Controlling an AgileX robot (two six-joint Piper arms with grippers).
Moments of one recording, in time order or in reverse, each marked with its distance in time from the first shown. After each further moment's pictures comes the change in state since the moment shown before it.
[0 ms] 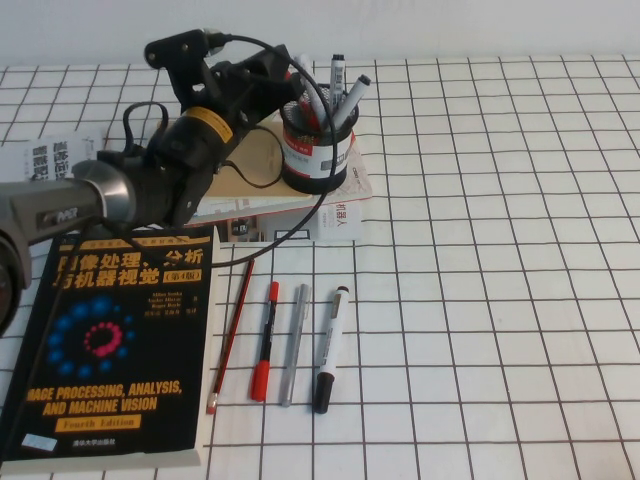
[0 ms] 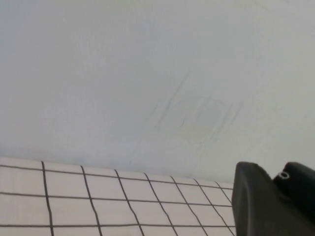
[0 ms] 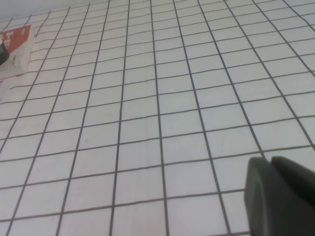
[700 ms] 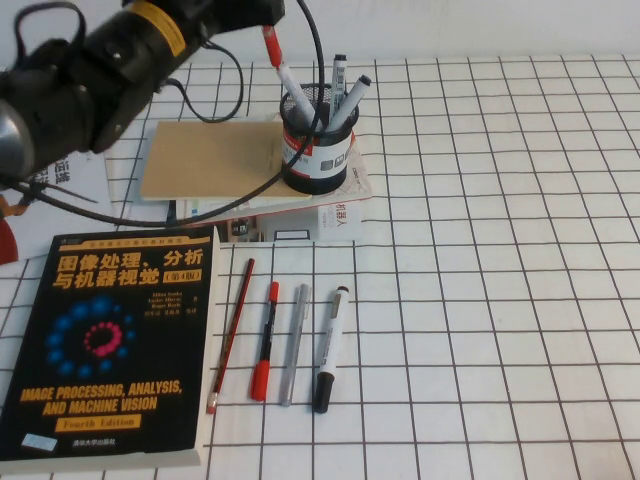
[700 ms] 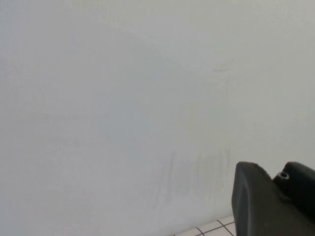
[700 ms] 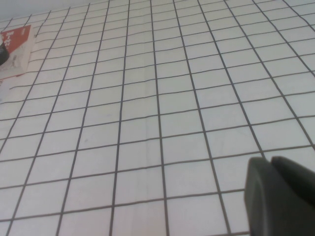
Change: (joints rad) right arm 0.000 0.000 0.000 0.000 0.000 0.000; left arm 0.023 -0.307 0.000 0.261 0.245 0.079
